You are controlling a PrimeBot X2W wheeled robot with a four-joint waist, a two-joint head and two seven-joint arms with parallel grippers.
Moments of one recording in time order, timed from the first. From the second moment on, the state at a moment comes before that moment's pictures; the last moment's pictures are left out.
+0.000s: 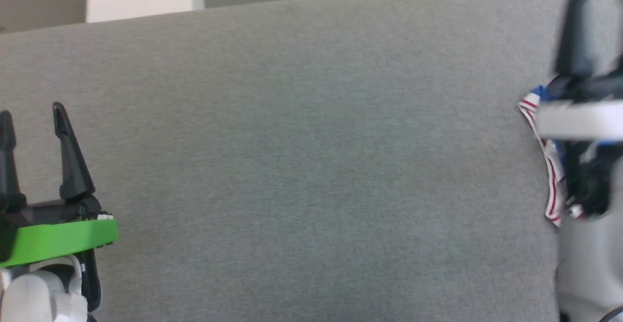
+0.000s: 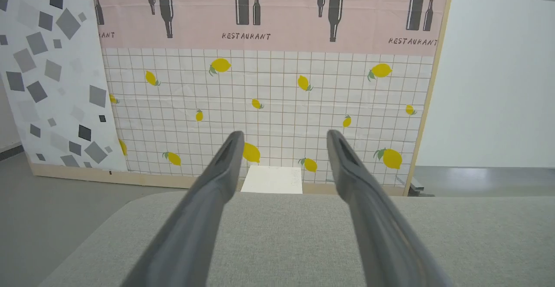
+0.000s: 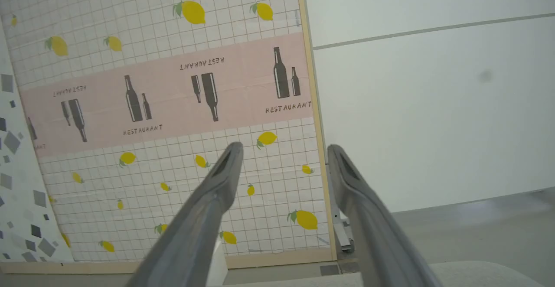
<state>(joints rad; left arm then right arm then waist) -0.12 0.16 0.23 -0.19 -0.19 -0.07 -0.26 -0.50 -0.05 -0.11 -0.08 0.28 0.13 -0.11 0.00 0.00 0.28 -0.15</state>
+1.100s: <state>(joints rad) -0.12 0.07 0.08 0.17 -0.14 -0.07 -0.26 -0.12 -0.05 0.02 0.22 0.22 0.13 -0.26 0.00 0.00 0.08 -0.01</state>
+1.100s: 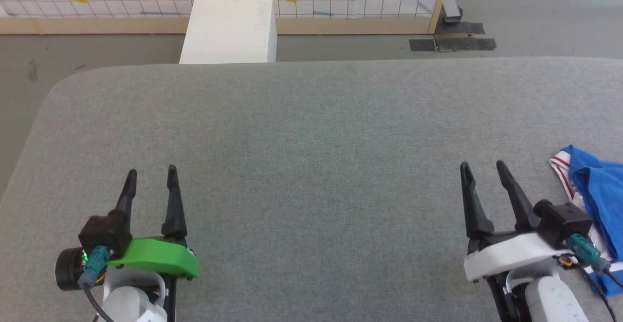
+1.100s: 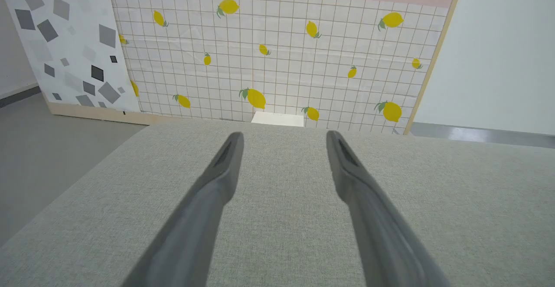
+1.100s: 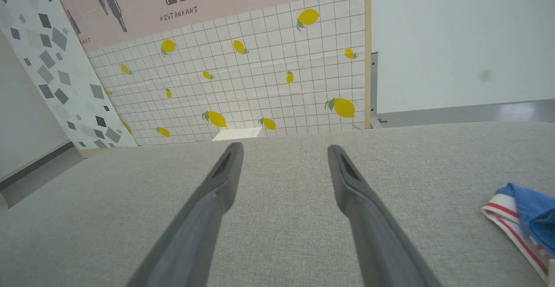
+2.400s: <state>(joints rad) -0.10 0.07 0.06 0.15 -0.12 -0.06 -0.21 -0.10 -0.05 0.02 0.20 0.18 0.13 -0.21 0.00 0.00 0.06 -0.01</state>
